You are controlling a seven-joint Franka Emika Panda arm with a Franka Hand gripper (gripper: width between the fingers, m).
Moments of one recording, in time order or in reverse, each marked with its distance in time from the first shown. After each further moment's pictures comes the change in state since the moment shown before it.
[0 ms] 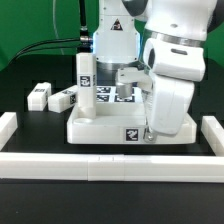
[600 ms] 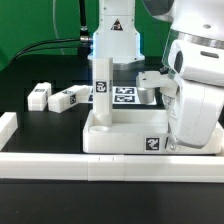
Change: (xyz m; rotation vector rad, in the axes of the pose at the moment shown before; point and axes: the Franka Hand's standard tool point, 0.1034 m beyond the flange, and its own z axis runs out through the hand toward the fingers) arm 0.015 0.028 -0.005 0.003 -0.007 0.020
